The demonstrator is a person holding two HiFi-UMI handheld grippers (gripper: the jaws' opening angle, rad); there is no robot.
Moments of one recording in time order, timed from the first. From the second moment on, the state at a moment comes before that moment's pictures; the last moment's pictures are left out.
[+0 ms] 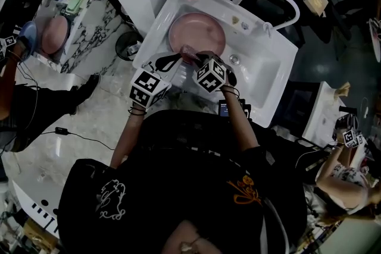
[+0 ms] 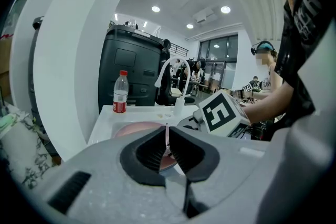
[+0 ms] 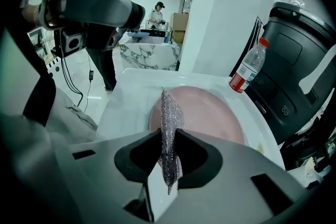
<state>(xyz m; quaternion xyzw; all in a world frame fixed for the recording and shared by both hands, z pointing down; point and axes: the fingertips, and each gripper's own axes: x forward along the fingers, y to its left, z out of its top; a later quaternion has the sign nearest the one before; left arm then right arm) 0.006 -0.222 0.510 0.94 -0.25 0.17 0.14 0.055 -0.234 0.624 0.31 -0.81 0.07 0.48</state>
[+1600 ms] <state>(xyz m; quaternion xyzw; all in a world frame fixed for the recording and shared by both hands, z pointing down) -0.052 -0.112 0.515 0.95 -0.22 0.15 0.15 0.024 -0.109 0.550 0.46 -0.80 0.10 0.38</state>
